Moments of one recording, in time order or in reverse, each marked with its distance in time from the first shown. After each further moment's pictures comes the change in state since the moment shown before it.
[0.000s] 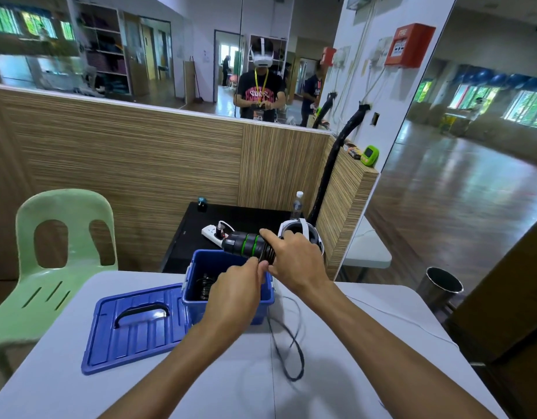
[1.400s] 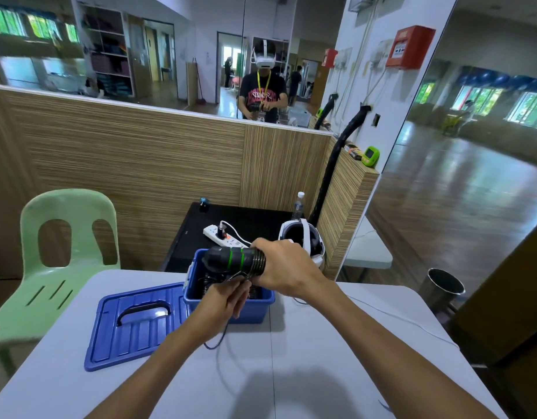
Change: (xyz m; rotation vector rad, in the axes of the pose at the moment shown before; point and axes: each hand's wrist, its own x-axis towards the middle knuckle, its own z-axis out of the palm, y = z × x) left_hand 0.004 -0.078 0.035 -0.558 -0.114 0.085; right_hand 0.000 -0.010 -0.010 0.276 -0.188 -0.098
